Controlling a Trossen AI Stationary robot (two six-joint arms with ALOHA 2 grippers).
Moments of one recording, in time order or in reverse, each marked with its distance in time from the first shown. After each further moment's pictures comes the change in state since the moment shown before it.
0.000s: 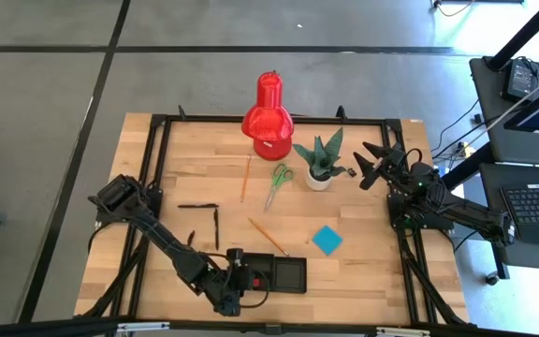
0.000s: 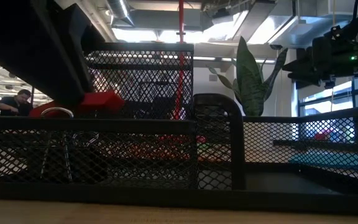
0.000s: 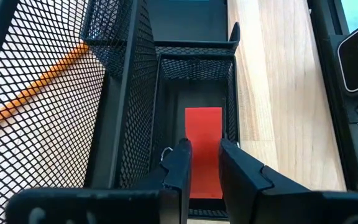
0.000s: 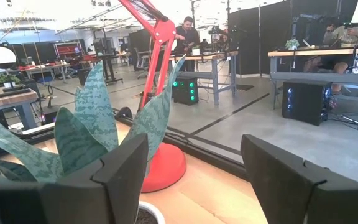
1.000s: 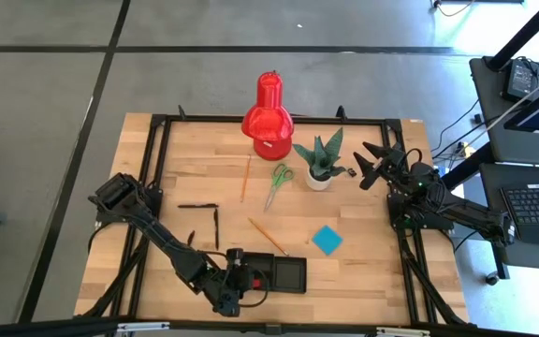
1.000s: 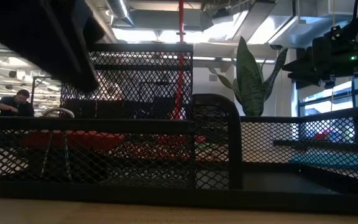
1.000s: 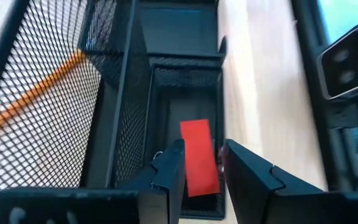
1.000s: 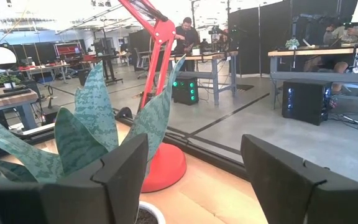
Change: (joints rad) left arm 0.000 -0.029 0.000 0.003 0.019 0.000; right arm 0.000 0.000 0.000 0.000 0.000 0.003
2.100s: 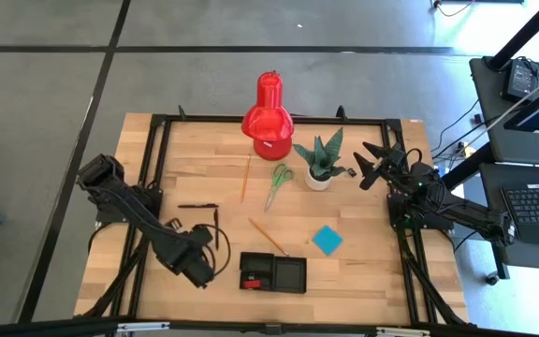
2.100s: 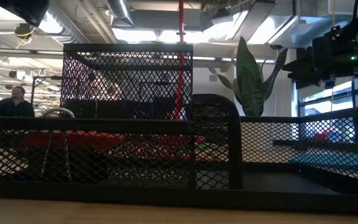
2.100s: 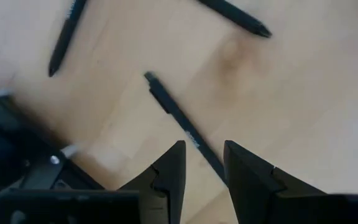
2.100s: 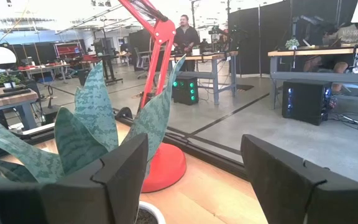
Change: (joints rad) left arm 0.006 -0.226 -0.023 -0.956 0.311 -0.767; right arm 0.000 0.000 0.000 0.000 0.000 -0.001
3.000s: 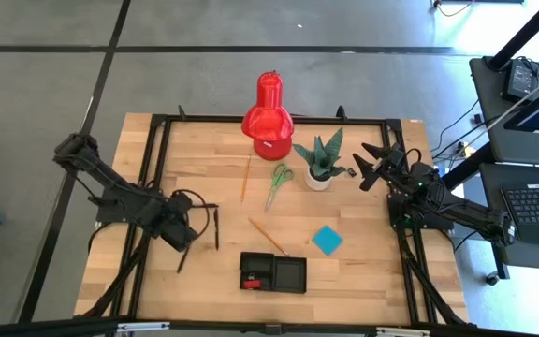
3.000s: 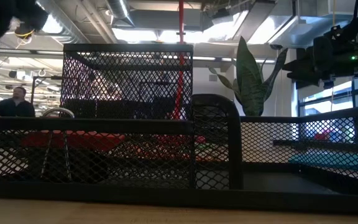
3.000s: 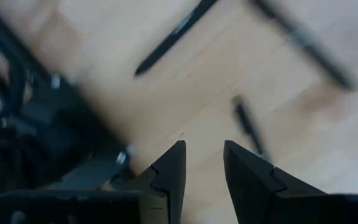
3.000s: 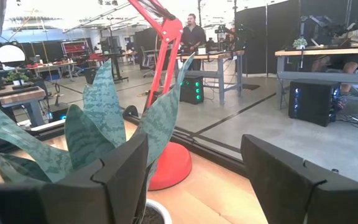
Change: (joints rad) left arm 0.096 -0.398 -0.242 -0.079 -0.048 -0.125; right arm 0.000 0.000 0.000 -0.002 -0.027 -0.002
